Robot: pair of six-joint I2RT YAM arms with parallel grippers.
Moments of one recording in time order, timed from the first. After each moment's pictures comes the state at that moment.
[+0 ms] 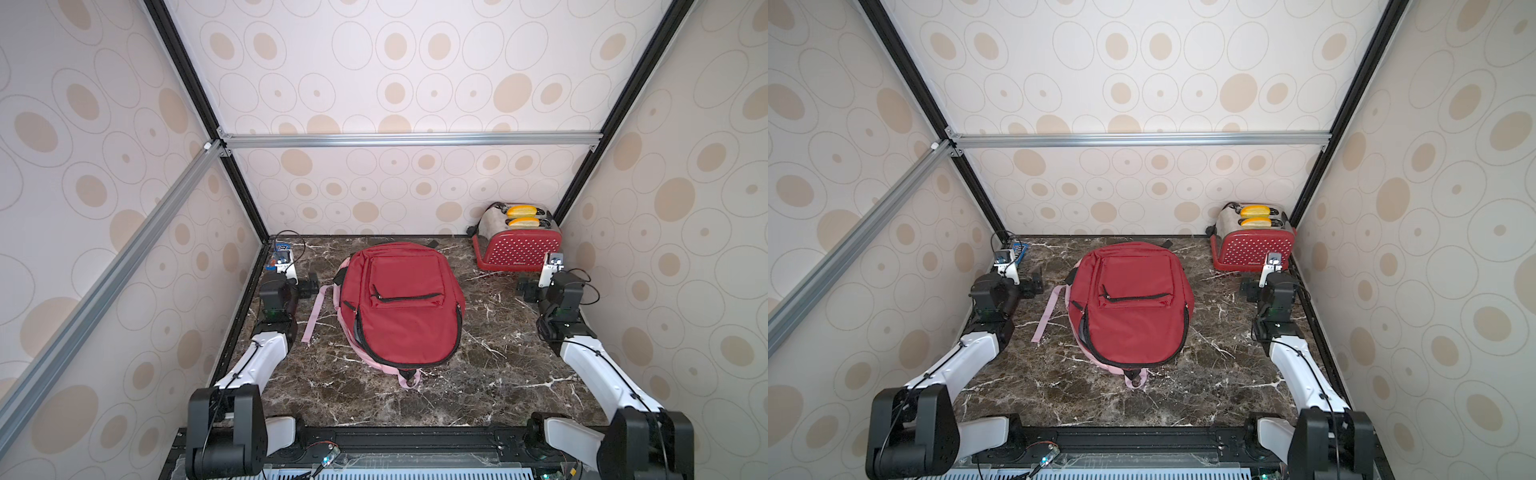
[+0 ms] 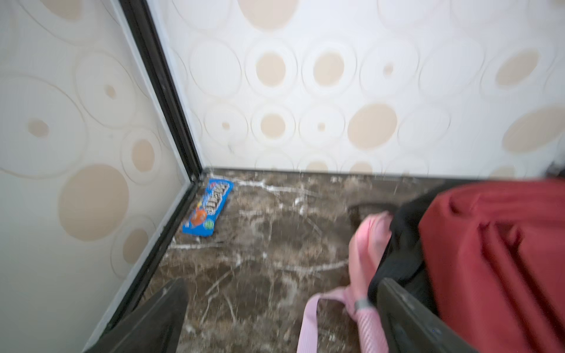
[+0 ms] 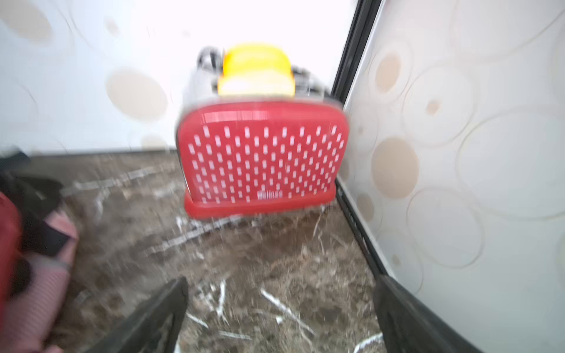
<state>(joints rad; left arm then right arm) 0.03 1.21 0.69 0.34 -0.07 -0.05 0.07 1.09 0.76 0.05 0.23 -0.04</state>
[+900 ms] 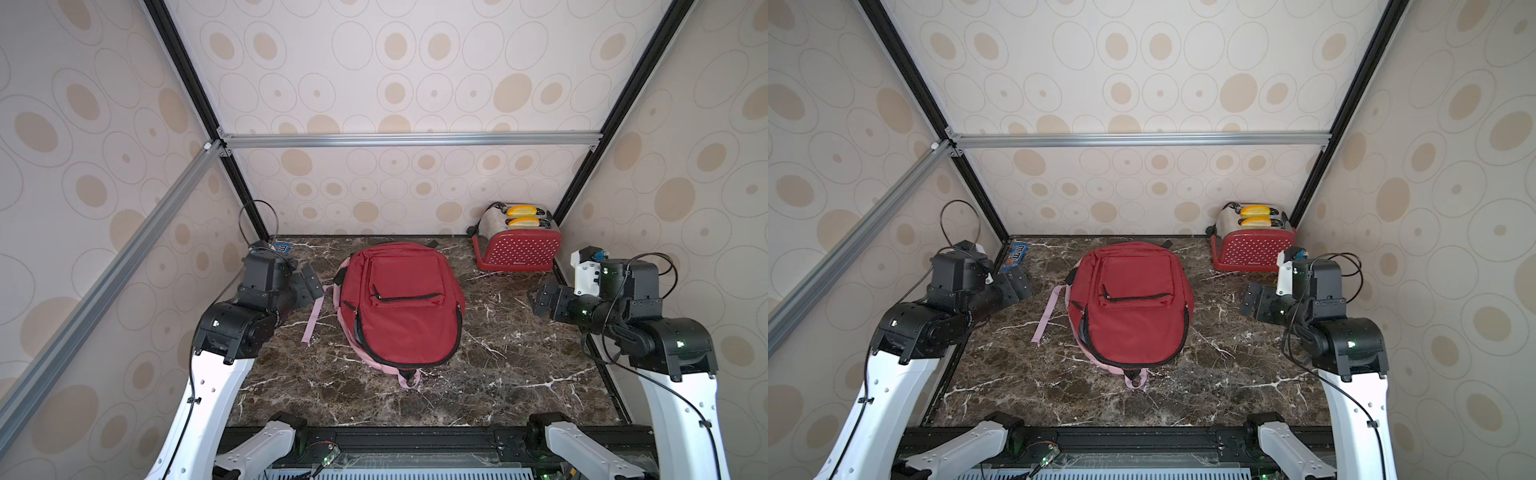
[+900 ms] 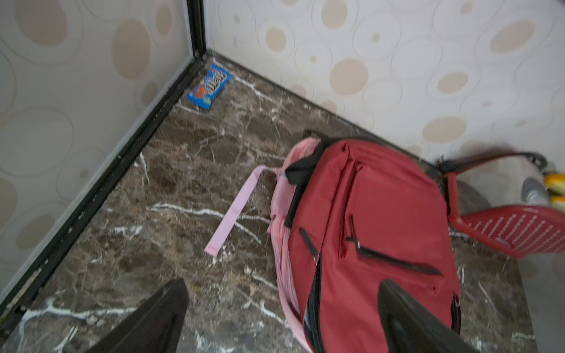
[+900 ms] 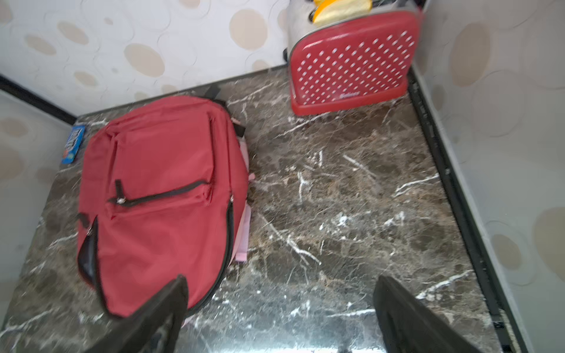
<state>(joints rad) -0.35 1.02 1.46 -1.20 -0.29 -0.64 0.20 0.99 1.52 -1.31 -0.07 0.26</state>
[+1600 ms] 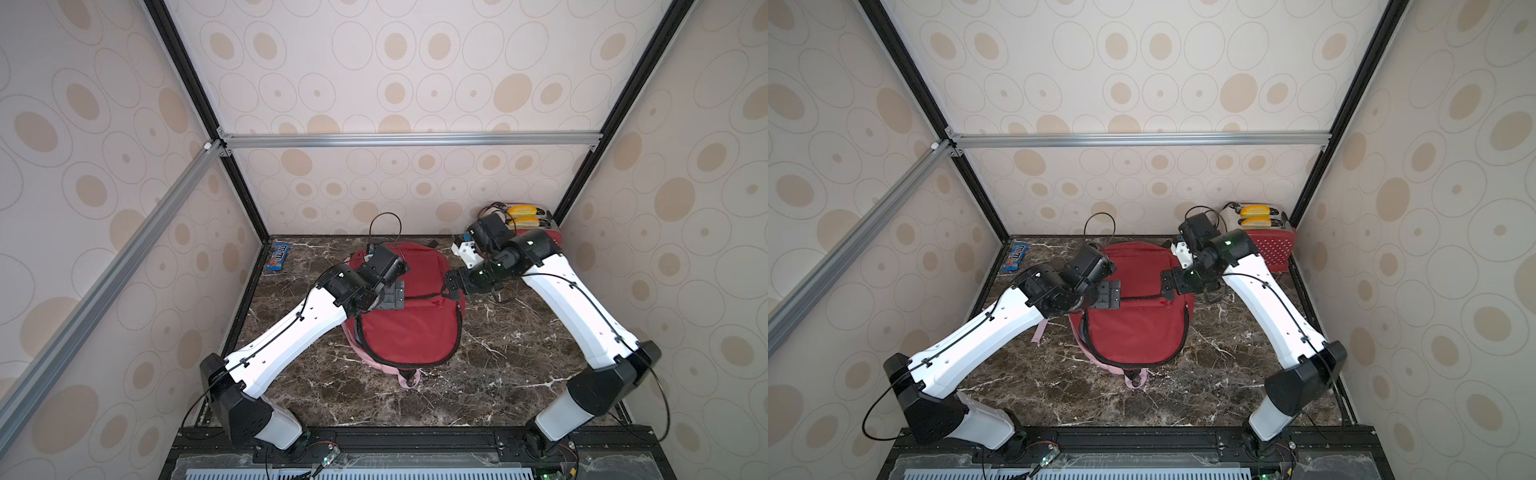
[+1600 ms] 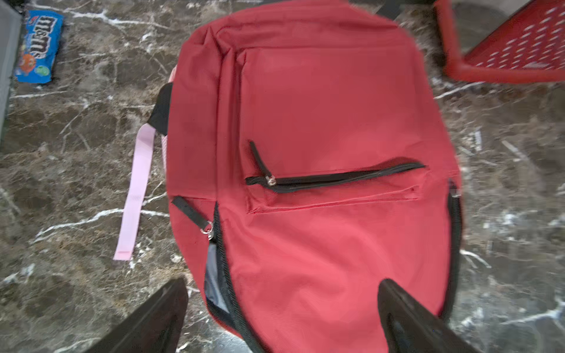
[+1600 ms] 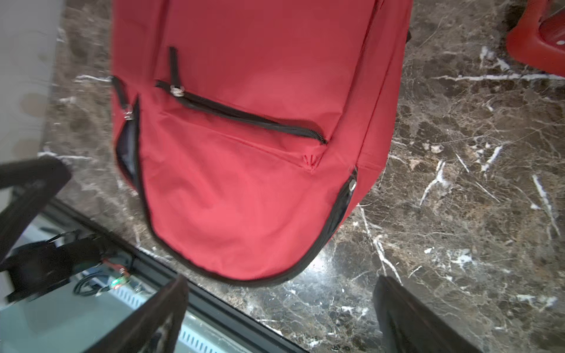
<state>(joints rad) -0.77 1.49 1.54 -1.12 -0.40 -0.65 0.62 1.67 1.87 -1.38 -0.12 0.21</state>
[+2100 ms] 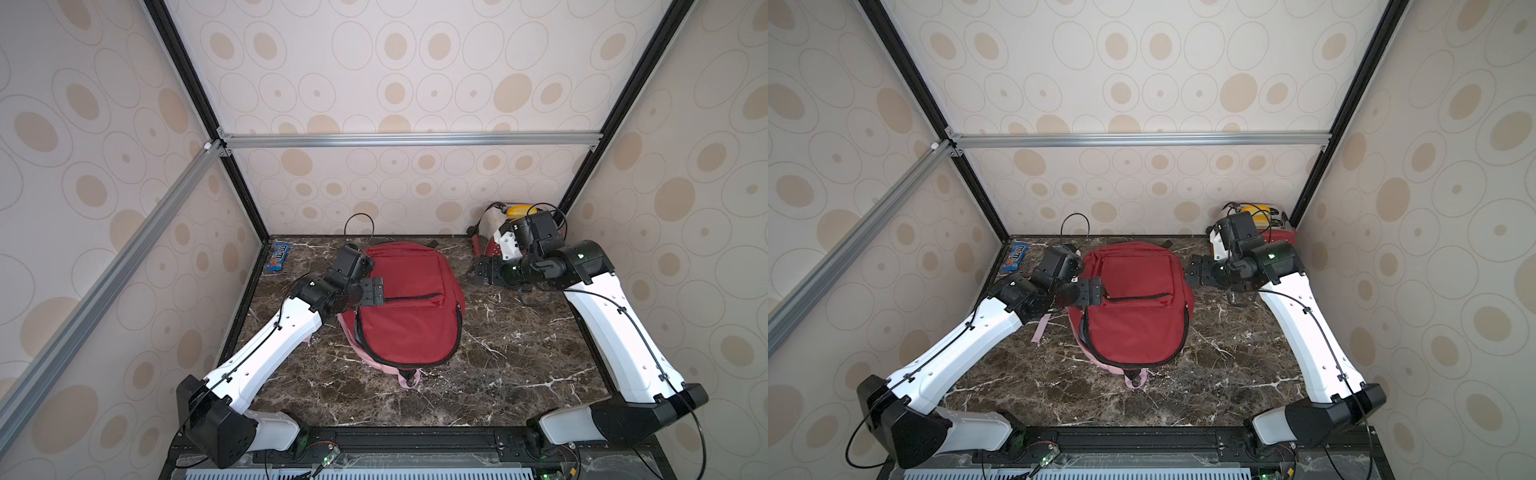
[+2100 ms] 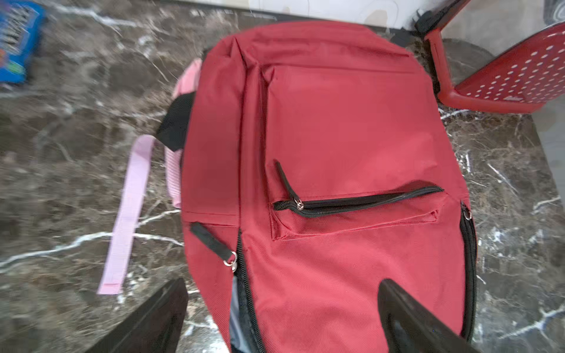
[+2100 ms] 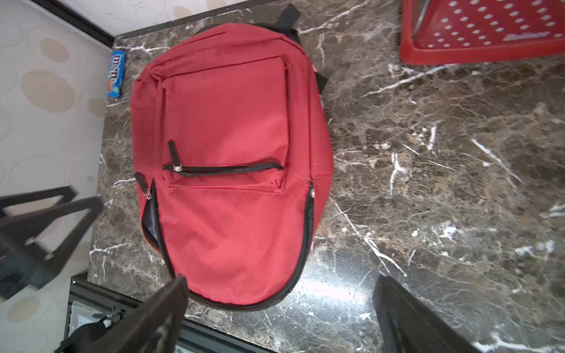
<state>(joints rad) -0.55 1.34 1.27 -0.82 -0.13 -0.52 0.49 1.43 1.76 -1.26 -0.12 0.39</state>
